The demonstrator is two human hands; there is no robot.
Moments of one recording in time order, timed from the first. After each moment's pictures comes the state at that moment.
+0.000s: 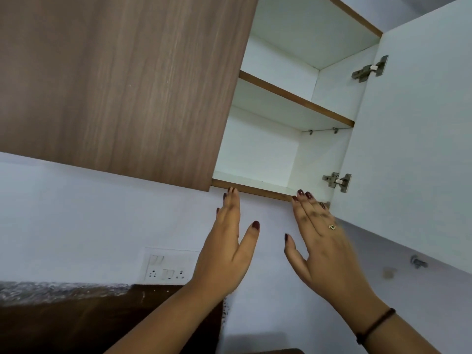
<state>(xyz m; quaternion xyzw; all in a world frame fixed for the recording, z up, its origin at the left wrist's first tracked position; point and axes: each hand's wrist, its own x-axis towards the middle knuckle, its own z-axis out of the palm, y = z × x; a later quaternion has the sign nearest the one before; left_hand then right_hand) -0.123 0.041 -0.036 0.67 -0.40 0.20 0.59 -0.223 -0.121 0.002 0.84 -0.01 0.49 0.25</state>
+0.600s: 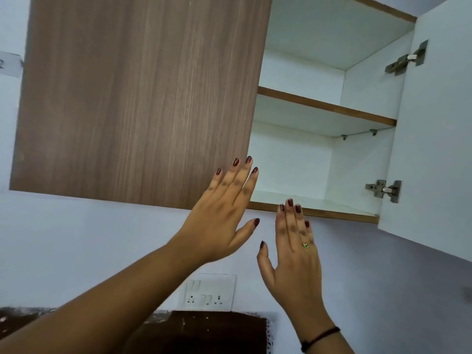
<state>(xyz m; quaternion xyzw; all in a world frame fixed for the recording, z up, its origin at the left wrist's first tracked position) -0.027 0.094 0.037 0.75 -0.43 0.50 0.09 -0.100 -0.078 -0.031 0.81 -0.03 0.57 0.08</state>
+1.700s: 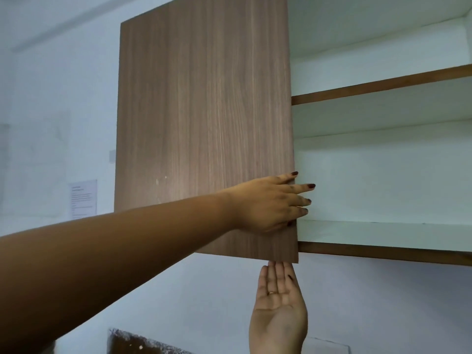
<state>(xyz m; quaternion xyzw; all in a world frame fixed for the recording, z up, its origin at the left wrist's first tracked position) 0.036 0.066 0.159 0.68 -0.44 0.40 -0.44 0.025 0.009 -0.028 0.07 0.06 0.17 -0.98</state>
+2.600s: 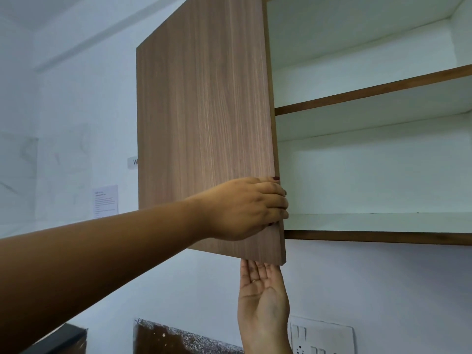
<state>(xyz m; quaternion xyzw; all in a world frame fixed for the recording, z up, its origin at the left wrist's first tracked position) -0.065 0.104 0.148 0.69 -0.44 0.43 -0.39 -0.046 0.035 -0.014 0.08 0.07 0.05 -0.99</state>
